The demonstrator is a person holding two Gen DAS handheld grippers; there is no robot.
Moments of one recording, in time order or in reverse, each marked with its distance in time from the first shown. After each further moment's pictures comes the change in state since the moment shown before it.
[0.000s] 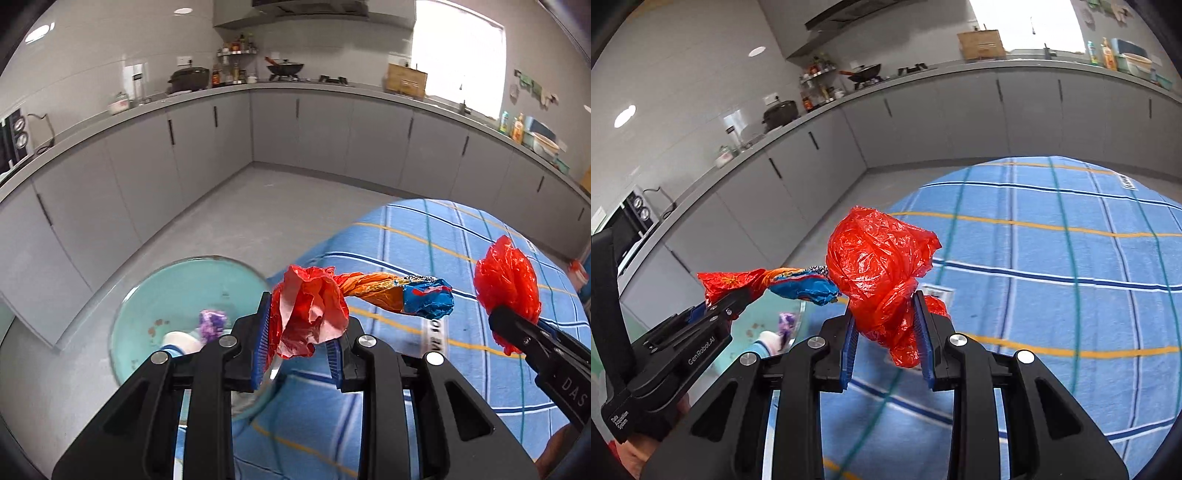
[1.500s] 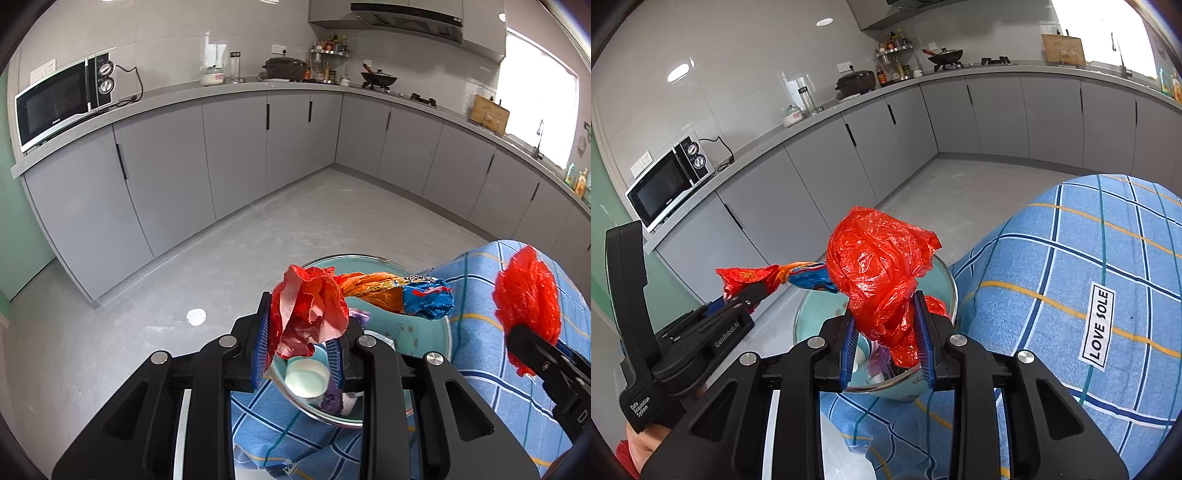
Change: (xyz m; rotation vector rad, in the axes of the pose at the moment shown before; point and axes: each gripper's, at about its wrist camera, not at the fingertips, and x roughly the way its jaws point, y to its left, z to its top) left arm -0.019 0.152 -0.019 -0.212 -0.001 0.202; right arm 0.047 0.143 -0.022 -0.161 0.075 0.176
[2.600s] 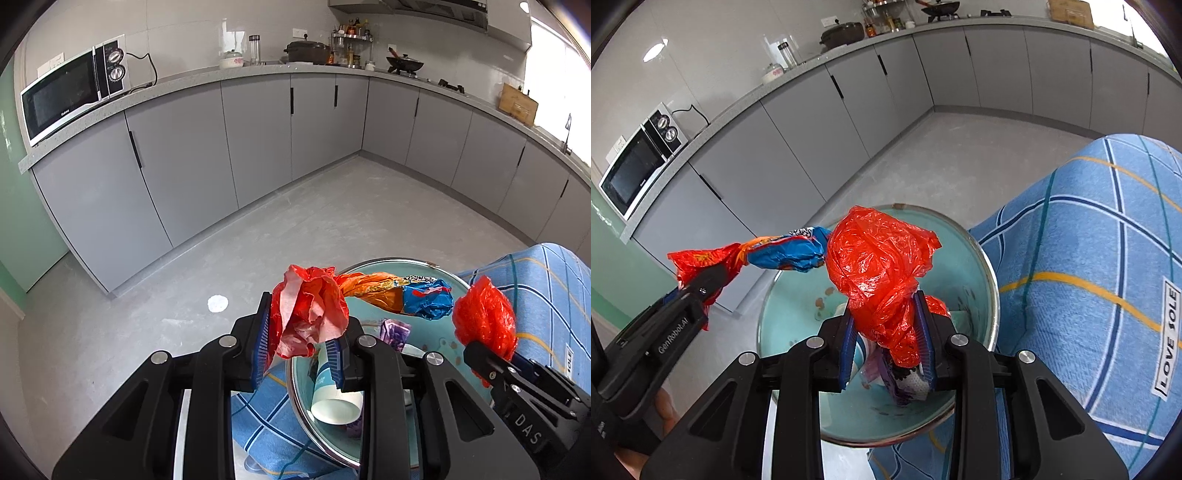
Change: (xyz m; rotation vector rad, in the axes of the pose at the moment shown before) left arm 0.059 0.006 0.013 -0.014 0.062 0.104; right arm 0.108 -0.006 0.007 0.033 0.185 -0.017
